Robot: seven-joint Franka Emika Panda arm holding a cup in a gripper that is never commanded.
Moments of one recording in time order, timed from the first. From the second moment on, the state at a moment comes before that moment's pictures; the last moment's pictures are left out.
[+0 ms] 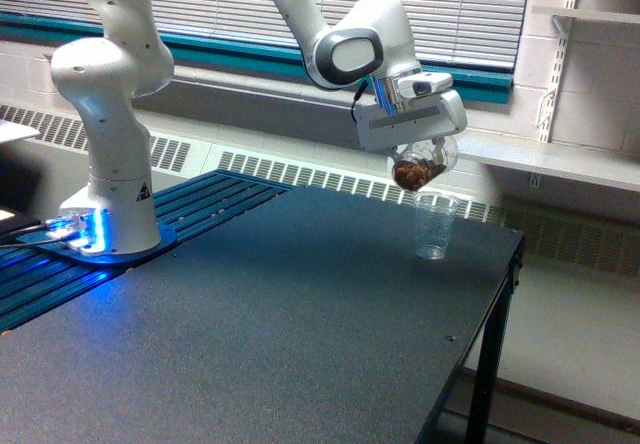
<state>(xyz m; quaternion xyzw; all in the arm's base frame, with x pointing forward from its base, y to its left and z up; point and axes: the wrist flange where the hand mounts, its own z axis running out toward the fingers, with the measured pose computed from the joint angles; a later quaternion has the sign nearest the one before) 0.489 0.183 0.318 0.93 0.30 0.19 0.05</state>
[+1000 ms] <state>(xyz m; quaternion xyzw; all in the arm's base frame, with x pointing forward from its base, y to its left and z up) 0.487 0.224 0.314 0.92 0.34 0.16 0.11</state>
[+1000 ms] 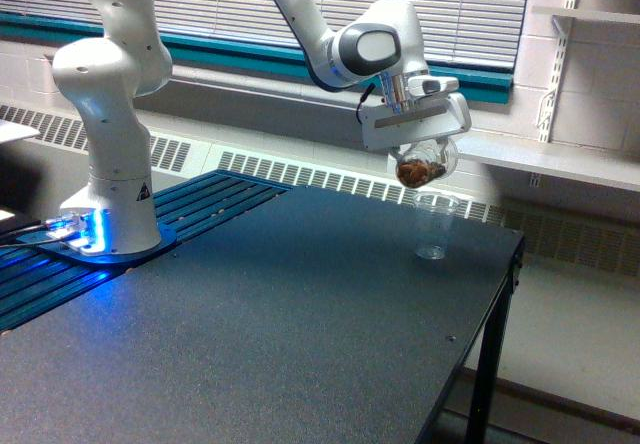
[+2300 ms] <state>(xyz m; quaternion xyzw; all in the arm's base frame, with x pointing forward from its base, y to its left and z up) 0.494 0.234 0.325 0.91 0.36 0.14 0.17</state>
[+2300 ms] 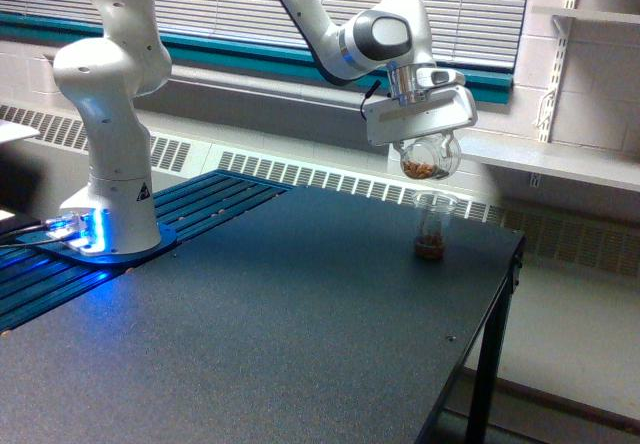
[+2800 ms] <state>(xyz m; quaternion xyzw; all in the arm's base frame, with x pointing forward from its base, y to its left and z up) 0.498 0.245 0.337 0.90 0.37 0.13 0.19</state>
